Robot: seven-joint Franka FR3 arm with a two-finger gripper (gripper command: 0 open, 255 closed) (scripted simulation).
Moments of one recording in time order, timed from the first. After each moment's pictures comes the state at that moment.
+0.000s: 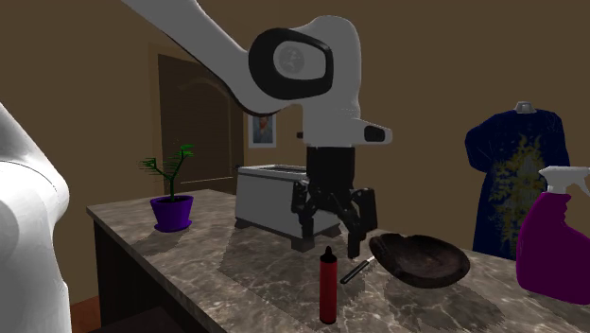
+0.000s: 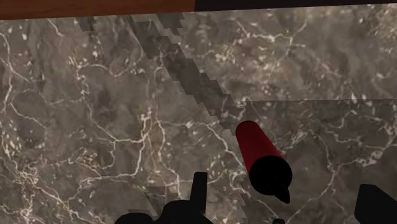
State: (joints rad) arm -0.10 -0.38 -0.29 -2.54 -0.14 2.16 -0.36
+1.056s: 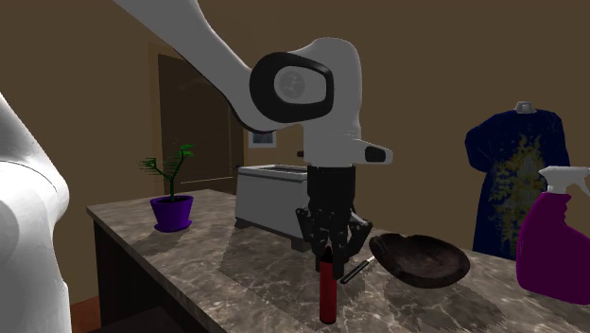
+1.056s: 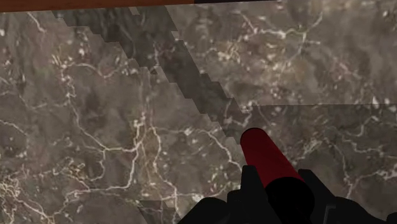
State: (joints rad) arm -0.10 -0.34 -0.30 -2.58 -0.14 2.24 -0.37
